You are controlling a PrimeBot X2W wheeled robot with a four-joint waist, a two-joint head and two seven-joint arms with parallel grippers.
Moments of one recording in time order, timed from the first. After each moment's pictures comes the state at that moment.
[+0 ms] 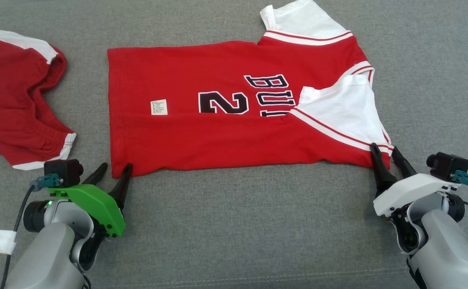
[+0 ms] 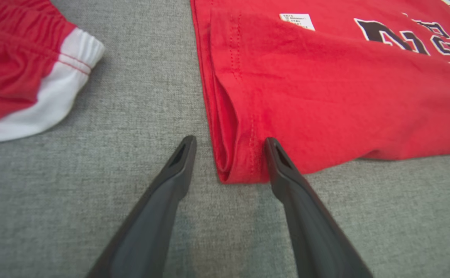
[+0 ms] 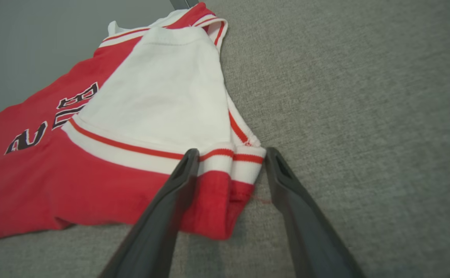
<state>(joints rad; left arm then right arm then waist) -0.41 0.27 -0.48 0.57 -0.73 -0.08 -0.03 -0.30 -0.15 0.19 0.64 0.54 0.11 -0.21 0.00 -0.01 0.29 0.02</state>
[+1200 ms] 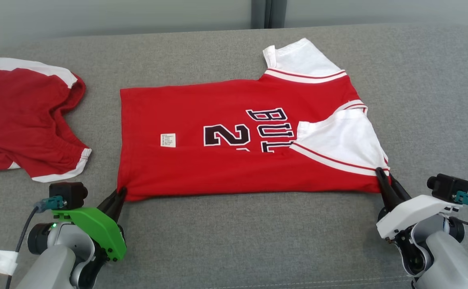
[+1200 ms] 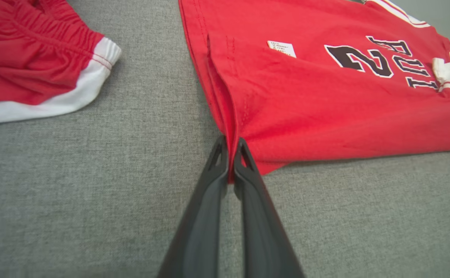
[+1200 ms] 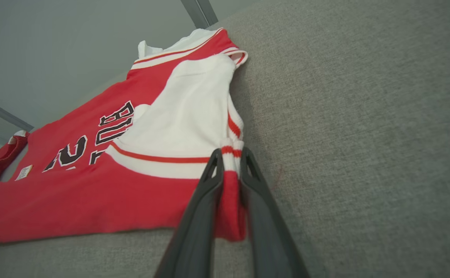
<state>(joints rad) -0.33 0.28 -0.49 0.55 -0.75 -0.10 -0.02 -0.22 -0.17 0.22 0.62 0.64 0.12 -0.21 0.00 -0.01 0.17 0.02</state>
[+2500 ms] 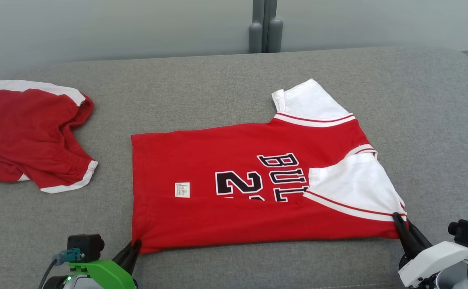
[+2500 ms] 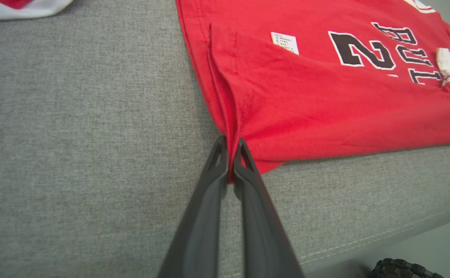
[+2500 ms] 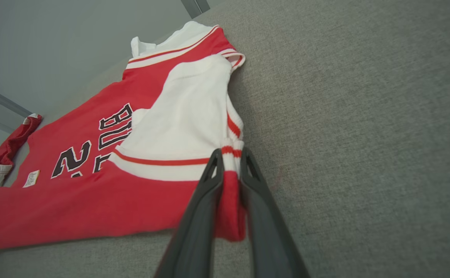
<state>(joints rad) -0.06 0.31 -0.51 0.32 -0.75 0.00 0.02 0.05 -0.27 0.24 0.41 0.73 0.12 -0.17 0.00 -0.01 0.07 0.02</state>
